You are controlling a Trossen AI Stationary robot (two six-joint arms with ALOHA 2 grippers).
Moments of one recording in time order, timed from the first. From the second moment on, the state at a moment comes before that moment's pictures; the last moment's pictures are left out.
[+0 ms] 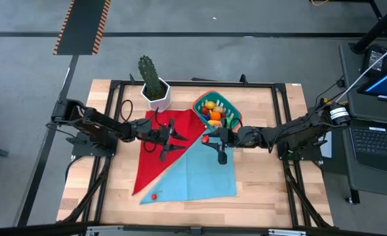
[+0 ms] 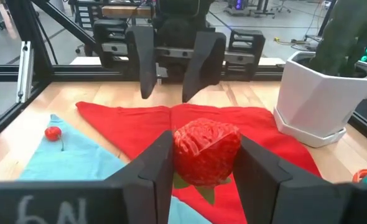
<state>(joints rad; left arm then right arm) 0.00 1.45 0.41 0.97 0.15 -0.01 0.15 1.44 0.61 0.64 0.23 0.02</state>
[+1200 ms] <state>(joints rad) -0.01 1.44 0.41 0.93 0.15 0.01 0.14 1.08 0.24 0.71 0.62 0.10</state>
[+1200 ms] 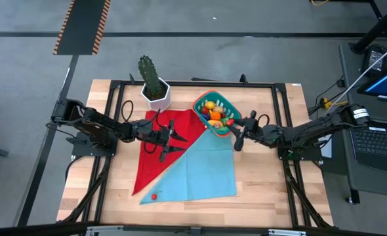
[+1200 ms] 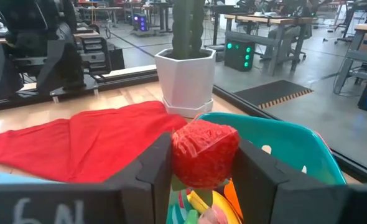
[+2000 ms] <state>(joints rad) -0.01 1.45 0.41 0.92 0.14 0.01 -0.10 1.09 0.53 0.13 0.45 0.16</state>
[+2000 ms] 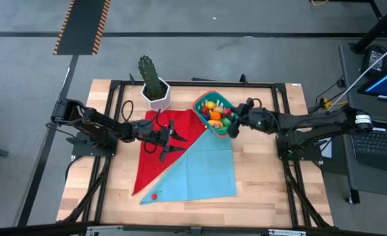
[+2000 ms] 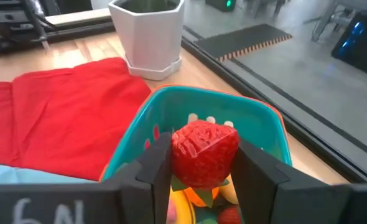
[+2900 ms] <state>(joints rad) -0.01 1.45 0.41 0.85 0.14 0.01 -0.33 1.46 0.96 -0.28 0.13 0.09</state>
